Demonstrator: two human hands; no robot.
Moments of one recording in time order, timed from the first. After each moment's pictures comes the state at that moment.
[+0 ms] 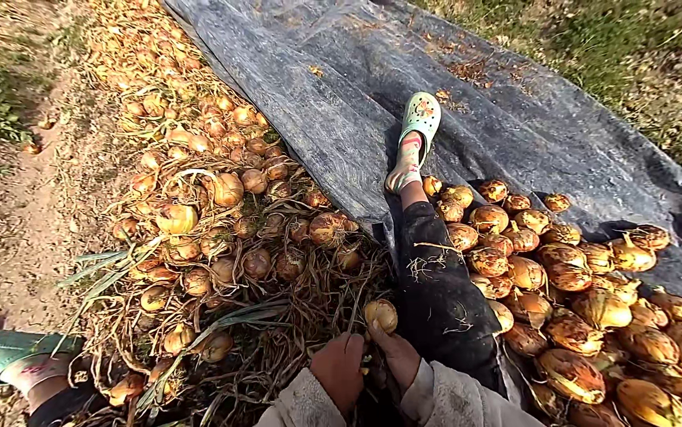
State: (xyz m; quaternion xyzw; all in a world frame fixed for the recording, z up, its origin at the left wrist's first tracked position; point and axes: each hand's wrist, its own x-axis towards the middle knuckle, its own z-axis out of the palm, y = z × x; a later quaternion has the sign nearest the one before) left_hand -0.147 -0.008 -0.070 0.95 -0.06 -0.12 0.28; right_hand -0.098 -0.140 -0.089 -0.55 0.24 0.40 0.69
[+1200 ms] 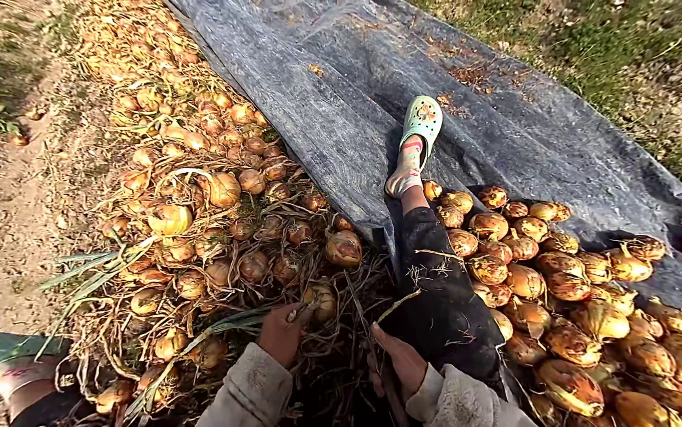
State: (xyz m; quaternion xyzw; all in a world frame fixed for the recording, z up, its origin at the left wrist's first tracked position) left_hand -0.112 0.077 -0.100 0.83 0.21 -0.08 0.51; right_hand -0.086 -0.151 -0.094 -0.53 0.24 0.48 0.65
